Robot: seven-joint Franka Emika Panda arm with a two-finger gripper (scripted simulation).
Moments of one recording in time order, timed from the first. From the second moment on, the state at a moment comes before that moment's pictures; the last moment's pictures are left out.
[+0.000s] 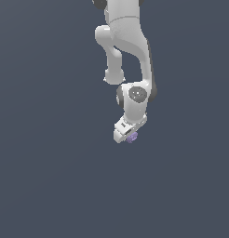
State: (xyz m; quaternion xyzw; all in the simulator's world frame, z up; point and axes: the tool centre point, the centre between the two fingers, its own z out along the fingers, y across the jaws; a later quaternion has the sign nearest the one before) arm -0.037 0.083 0.040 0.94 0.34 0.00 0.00
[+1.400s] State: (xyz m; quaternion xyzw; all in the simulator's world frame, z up) arm 0.016 0.074 0.126 0.94 0.34 0.00 0.00
